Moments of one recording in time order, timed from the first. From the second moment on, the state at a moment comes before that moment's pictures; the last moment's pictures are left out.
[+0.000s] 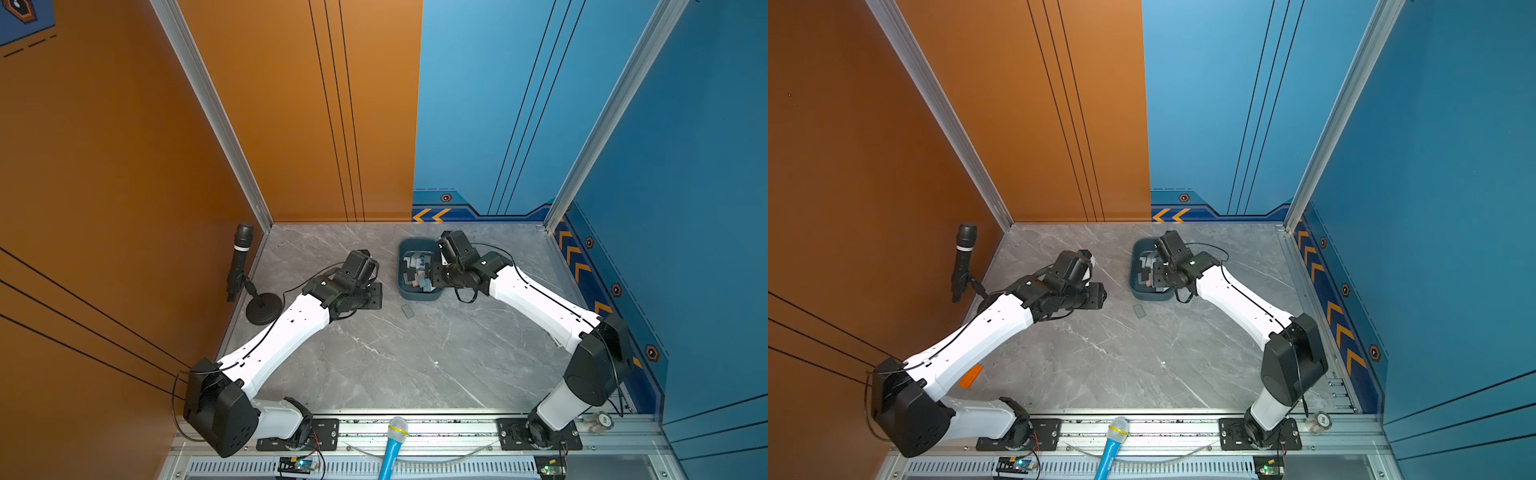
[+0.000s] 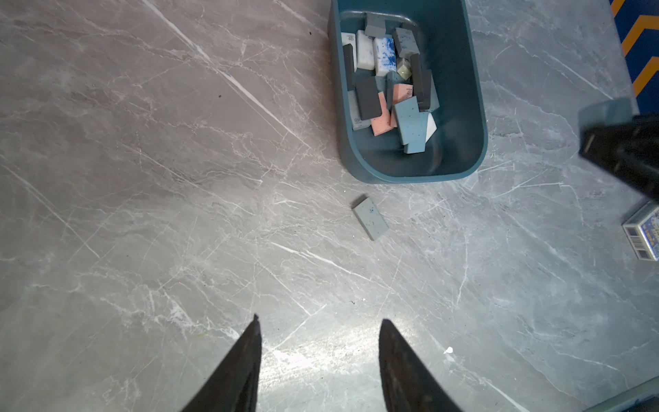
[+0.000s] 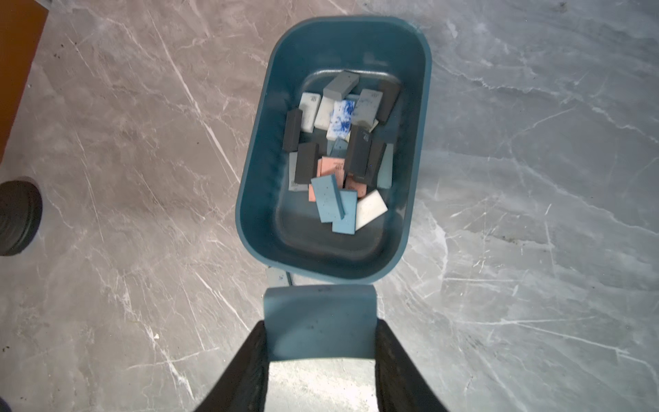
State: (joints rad) left arm -0.57 1.33 1.15 -0.75 -0.07 -0.49; right arm 0.60 1.67 1.48 -0.72 0.09 0.49
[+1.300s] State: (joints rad) left arm -0.67 1.41 1.02 -0.70 -0.07 -0.65; right arm 0.42 2.40 2.16 -0.75 -0.05 0.46
